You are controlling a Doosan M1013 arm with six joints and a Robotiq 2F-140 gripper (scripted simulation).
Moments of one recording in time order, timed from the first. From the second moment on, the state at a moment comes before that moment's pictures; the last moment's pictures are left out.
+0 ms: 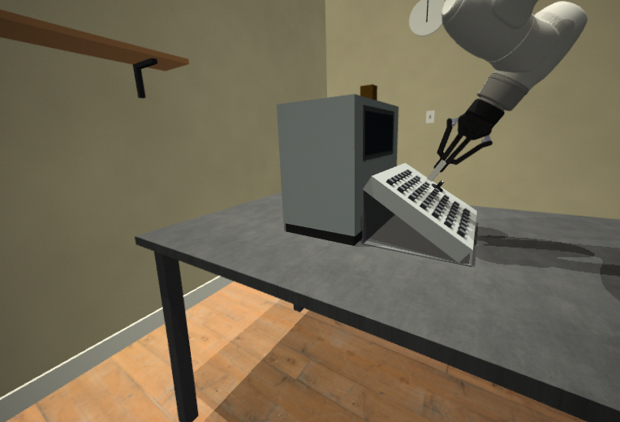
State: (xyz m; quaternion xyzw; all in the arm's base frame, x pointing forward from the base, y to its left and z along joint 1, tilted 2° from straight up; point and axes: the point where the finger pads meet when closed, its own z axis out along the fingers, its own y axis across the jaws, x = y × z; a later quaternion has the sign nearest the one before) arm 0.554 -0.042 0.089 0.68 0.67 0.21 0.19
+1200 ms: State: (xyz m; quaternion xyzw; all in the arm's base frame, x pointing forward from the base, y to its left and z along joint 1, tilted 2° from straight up) arm 0.565 -0.043 0.072 0.68 0.67 0.21 0.19
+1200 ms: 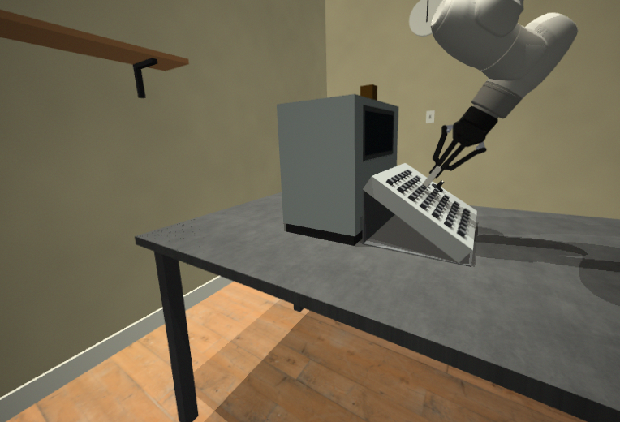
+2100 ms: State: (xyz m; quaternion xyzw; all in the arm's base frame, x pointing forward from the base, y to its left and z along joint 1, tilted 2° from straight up) arm 0.569 -0.042 0.065 0.68 0.67 0.21 0.19
